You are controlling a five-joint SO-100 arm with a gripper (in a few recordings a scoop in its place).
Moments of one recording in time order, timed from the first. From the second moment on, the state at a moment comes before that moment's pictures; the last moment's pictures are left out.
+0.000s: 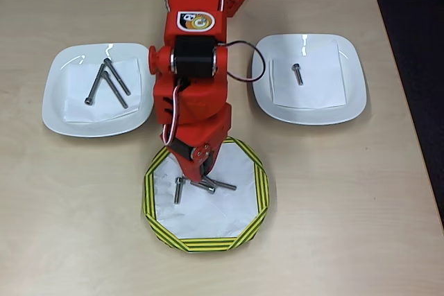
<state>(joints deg) -1.2 49.7 42.5 82.4 33.0</state>
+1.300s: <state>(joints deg) -32.2 107.8 117.2 56.6 86.2</state>
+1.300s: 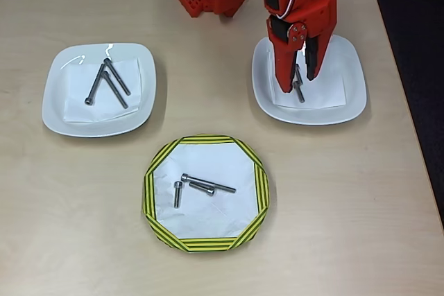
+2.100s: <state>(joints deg) -2.5 77.1 86.8 43.8 35.8</state>
